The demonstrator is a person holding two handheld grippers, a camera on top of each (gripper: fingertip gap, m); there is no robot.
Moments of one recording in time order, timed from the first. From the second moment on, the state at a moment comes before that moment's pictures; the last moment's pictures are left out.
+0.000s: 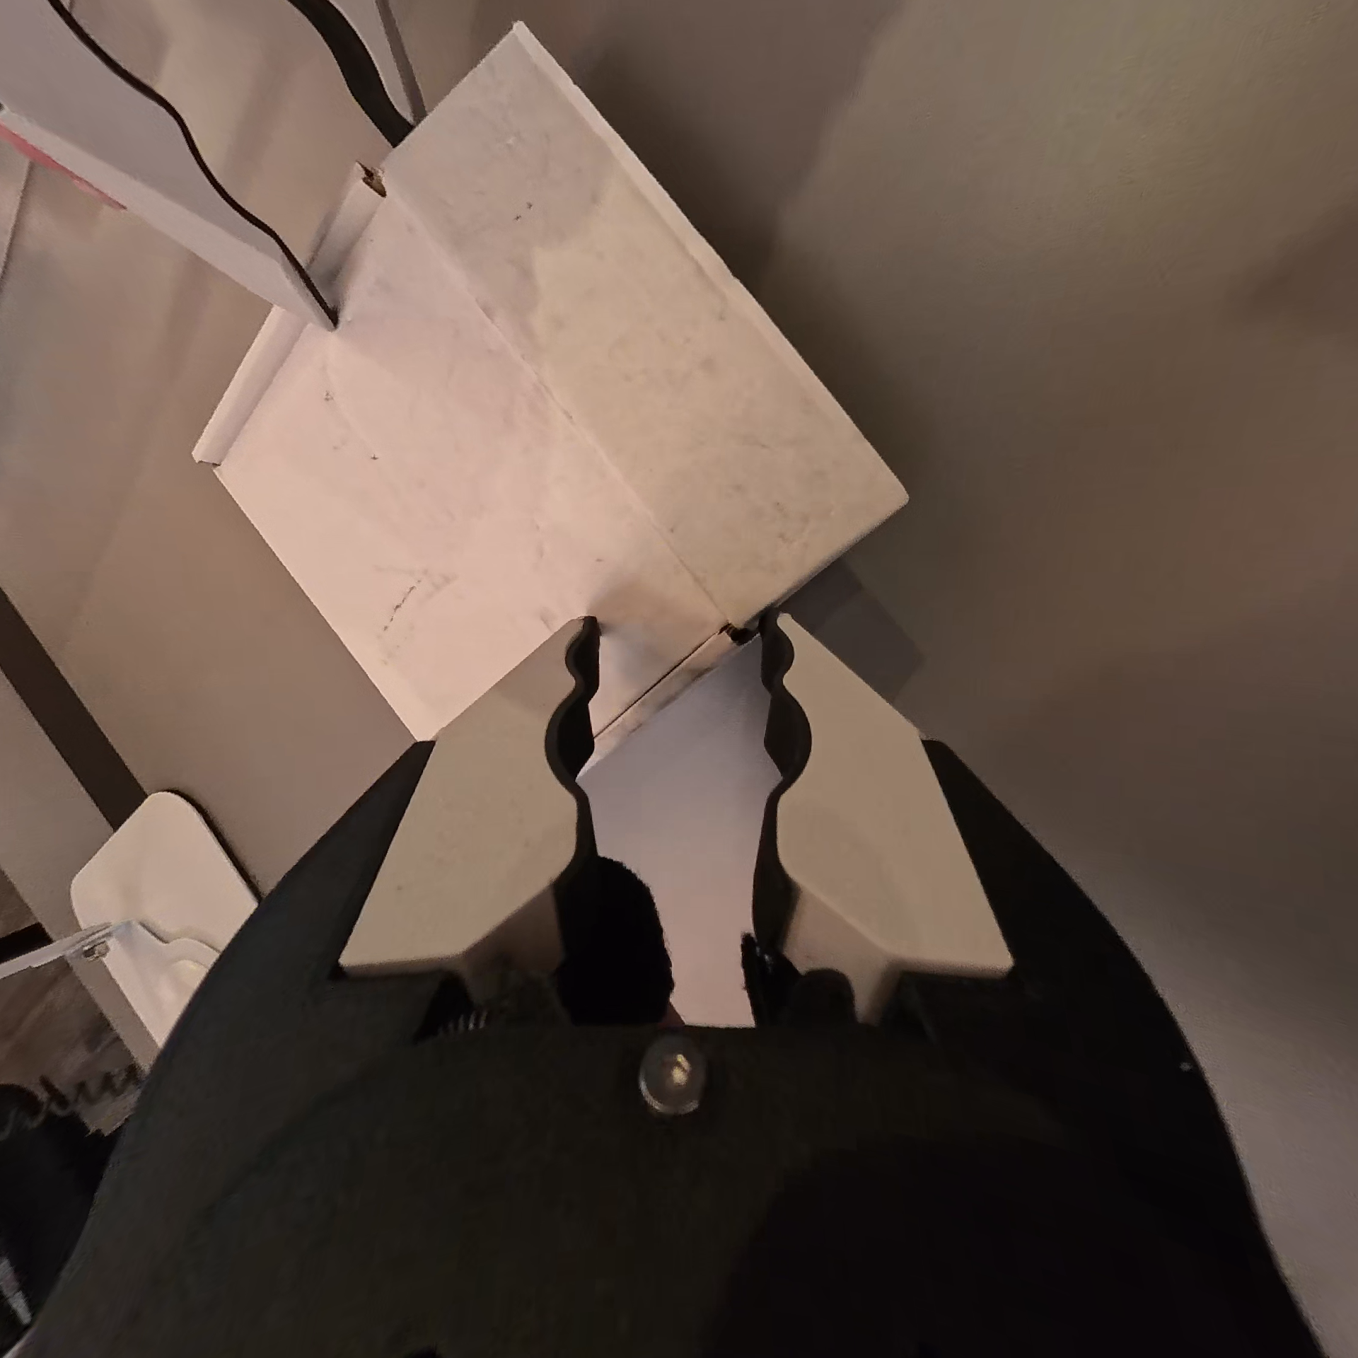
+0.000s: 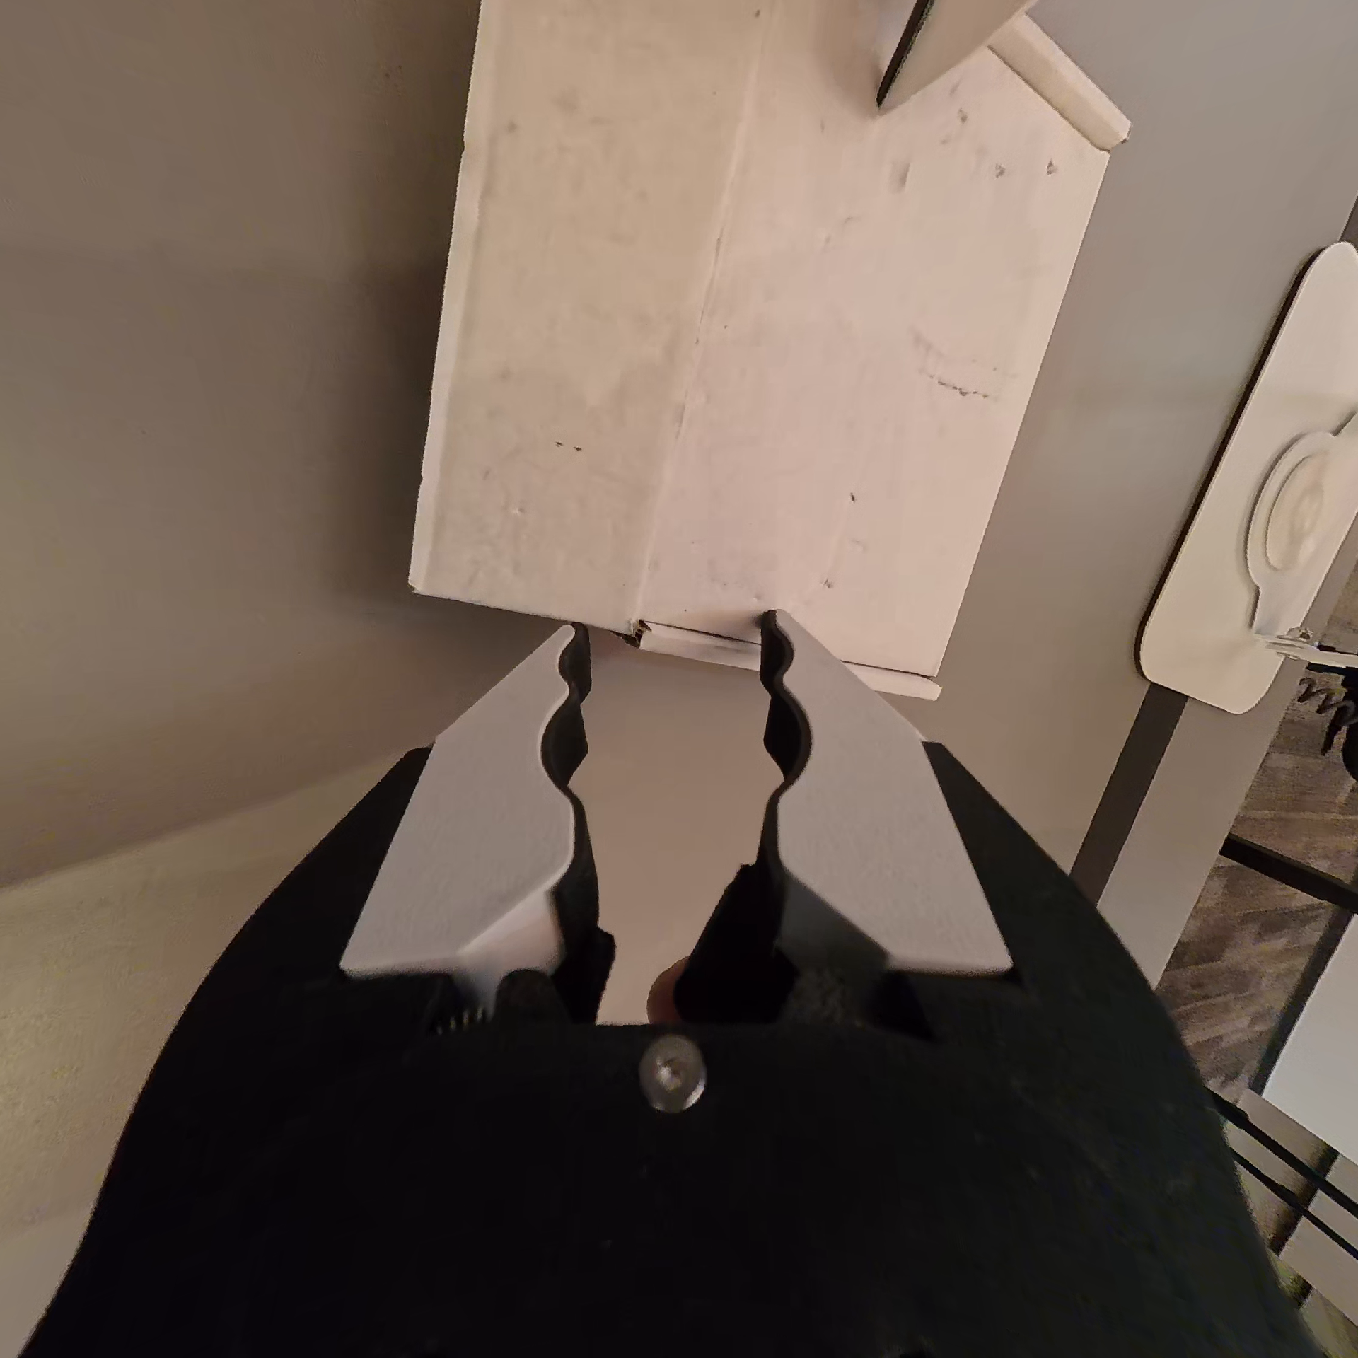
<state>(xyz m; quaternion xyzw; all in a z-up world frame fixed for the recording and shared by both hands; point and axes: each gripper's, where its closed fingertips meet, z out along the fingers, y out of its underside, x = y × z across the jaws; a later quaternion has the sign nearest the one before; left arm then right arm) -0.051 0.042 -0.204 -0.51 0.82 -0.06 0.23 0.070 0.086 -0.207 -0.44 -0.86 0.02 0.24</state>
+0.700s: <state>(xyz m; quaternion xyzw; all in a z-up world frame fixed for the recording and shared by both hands) -0.051 0.033 -0.206 -0.55 0.79 -0.10 0.26 0.070 0.087 -0.207 -0.45 -0.86 0.02 0.23</state>
